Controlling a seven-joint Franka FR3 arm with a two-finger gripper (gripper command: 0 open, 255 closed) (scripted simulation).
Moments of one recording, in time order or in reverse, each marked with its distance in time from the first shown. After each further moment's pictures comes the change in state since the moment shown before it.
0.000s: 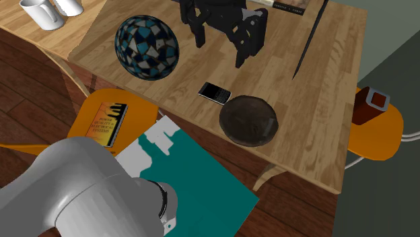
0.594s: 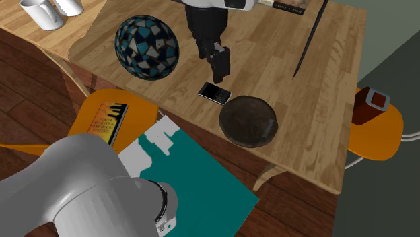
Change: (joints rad) arm -0.122 0.088 0.229 -0.115 0.111 0.174 0.538
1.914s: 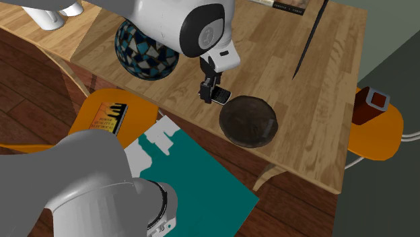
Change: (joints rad) arm -0.231 0.383 0.339 -0.077 0.058 0.404 0.790
